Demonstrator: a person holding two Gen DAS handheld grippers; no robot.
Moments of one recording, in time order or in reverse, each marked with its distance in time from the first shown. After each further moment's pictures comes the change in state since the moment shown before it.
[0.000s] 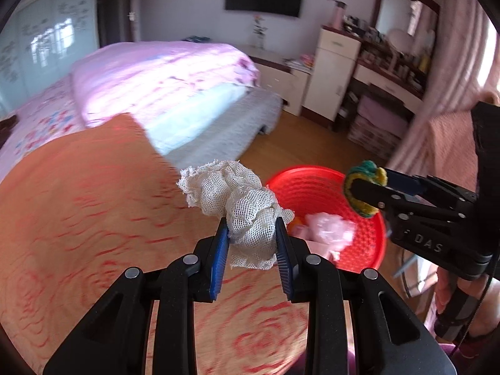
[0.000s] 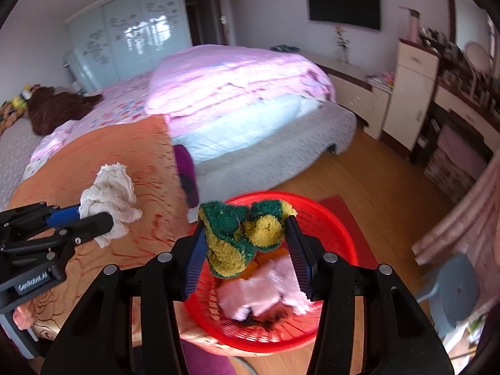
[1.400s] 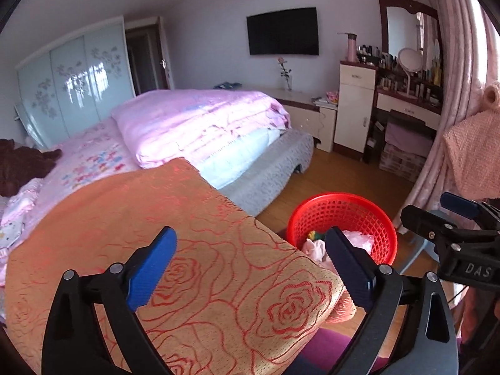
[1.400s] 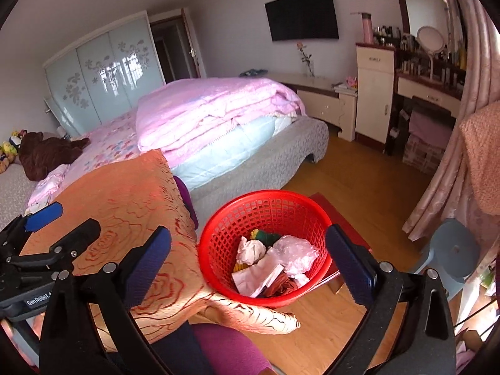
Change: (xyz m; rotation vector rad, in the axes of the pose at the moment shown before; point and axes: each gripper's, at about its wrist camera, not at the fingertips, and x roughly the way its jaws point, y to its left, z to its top) left arm -0.095 -0.010 -0.028 0.039 -0.230 0.230; right arm -0.091 0.014 -0.040 0.151 -0.153 -0.065
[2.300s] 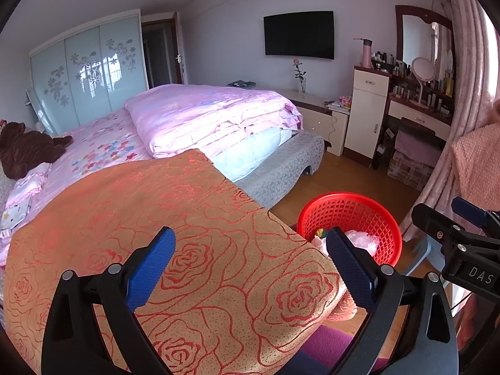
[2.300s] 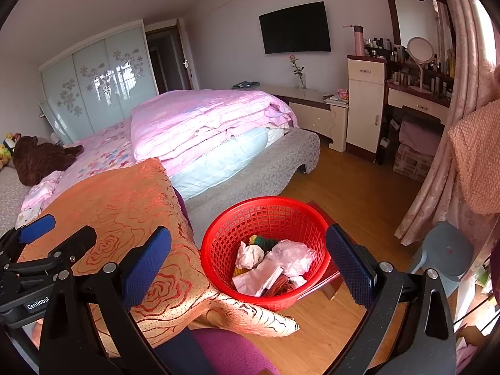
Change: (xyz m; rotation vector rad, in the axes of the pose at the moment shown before) left arm -0.008 0.011 -0.011 -0.063 0.010 0.033; right arm -0.012 0.012 -0.005 0.001 -0.053 -0.048
